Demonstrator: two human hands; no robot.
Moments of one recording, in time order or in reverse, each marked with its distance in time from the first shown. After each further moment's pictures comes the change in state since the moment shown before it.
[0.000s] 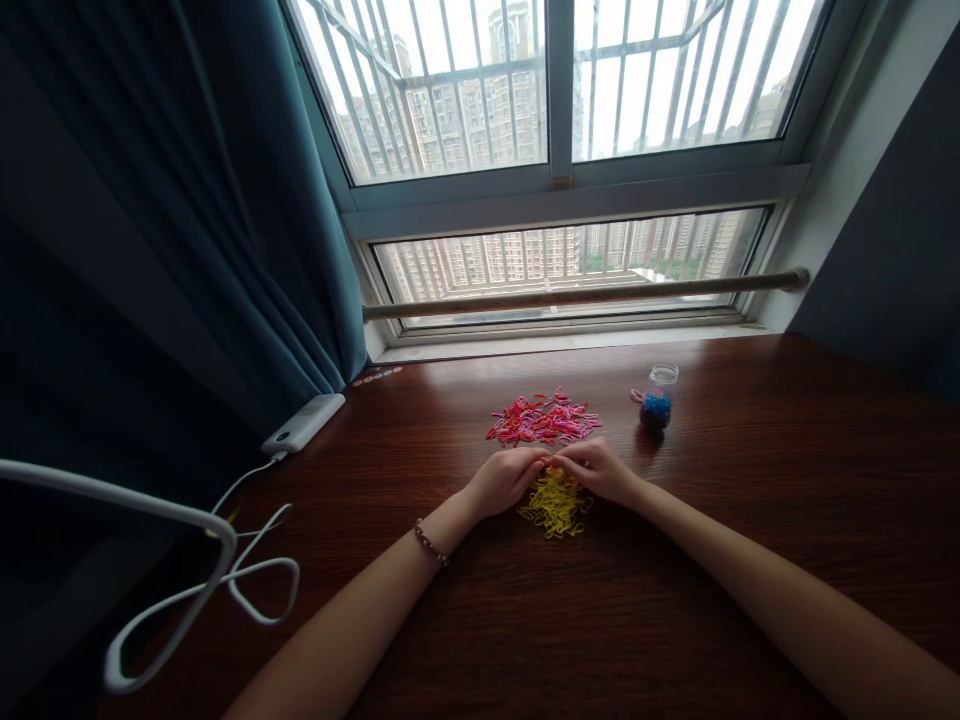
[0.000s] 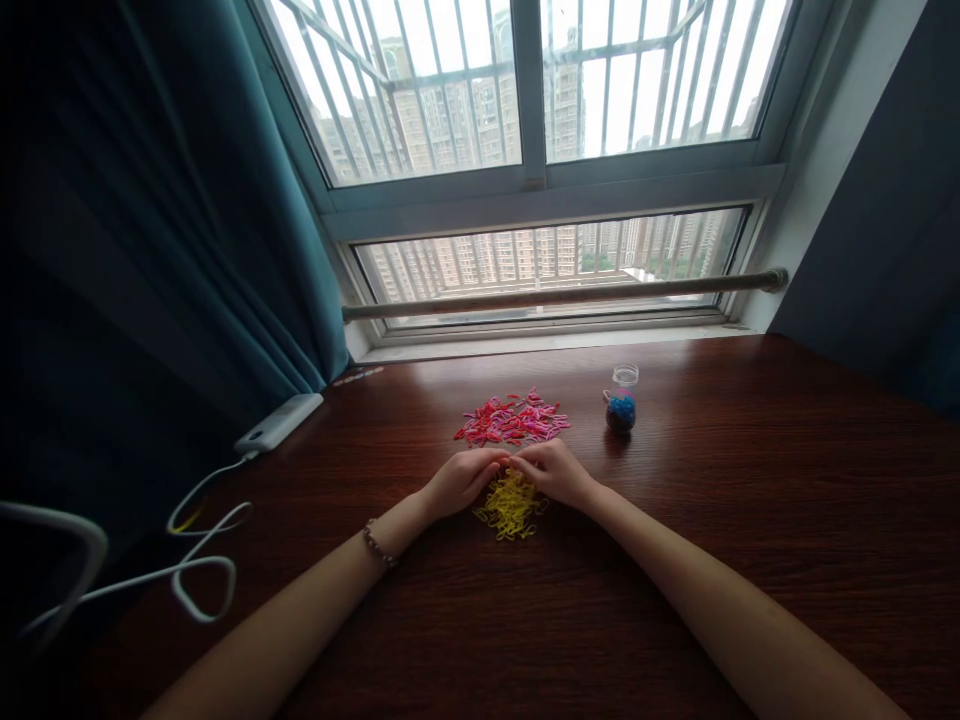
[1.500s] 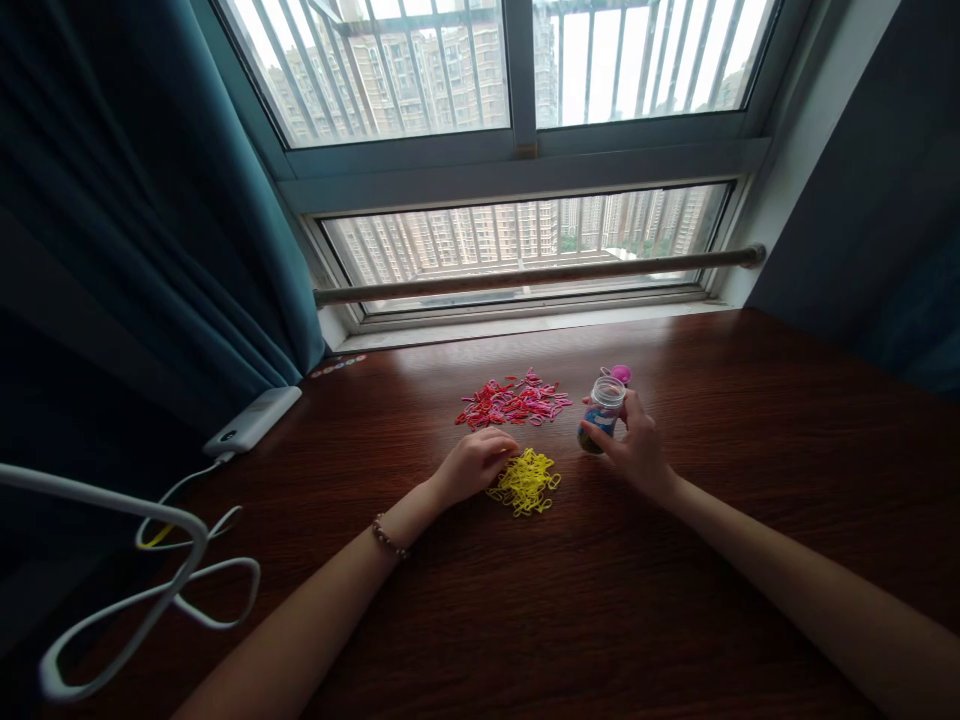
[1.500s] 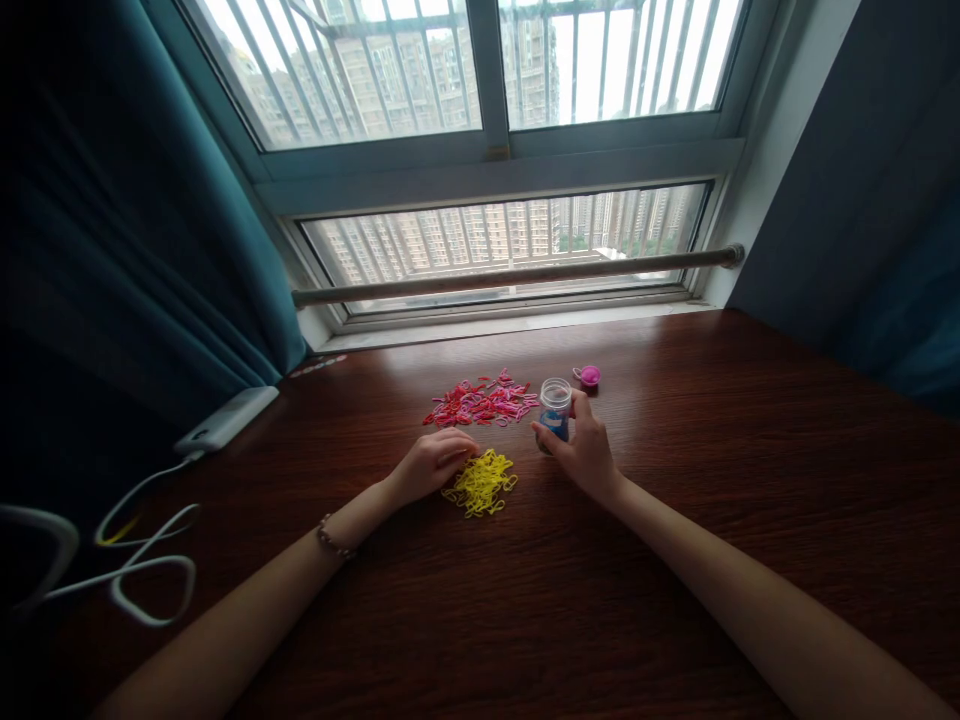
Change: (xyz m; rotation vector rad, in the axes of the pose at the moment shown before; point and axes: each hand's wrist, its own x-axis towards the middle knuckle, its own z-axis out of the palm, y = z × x) left_hand 0.005 0.000 0.001 0.013 0.003 0.050; right_hand -0.047 -0.016 -0.053 -0.083 0.589 0.231
